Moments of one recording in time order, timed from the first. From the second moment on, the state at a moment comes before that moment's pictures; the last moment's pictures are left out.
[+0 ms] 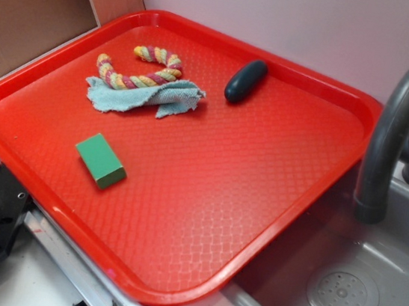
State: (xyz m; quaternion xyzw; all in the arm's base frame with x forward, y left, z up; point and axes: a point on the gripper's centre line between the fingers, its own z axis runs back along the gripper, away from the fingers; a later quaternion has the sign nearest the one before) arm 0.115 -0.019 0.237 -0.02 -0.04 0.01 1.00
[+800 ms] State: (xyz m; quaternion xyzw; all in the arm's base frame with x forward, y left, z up) arm 0.137 -0.024 0.208 0.00 -0.09 0.08 0.99
